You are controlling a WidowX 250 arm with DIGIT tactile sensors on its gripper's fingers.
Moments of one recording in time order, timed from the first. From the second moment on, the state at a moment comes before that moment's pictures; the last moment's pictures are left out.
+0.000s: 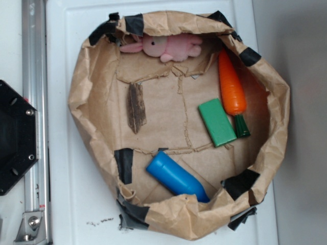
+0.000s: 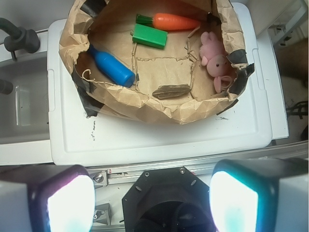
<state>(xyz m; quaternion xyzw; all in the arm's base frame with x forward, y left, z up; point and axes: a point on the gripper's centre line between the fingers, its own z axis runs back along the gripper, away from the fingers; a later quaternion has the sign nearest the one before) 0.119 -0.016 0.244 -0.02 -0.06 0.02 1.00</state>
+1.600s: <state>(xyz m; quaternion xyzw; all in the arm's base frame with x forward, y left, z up) 0.238 0.016 0.057 0.01 0.05 0.38 0.92</state>
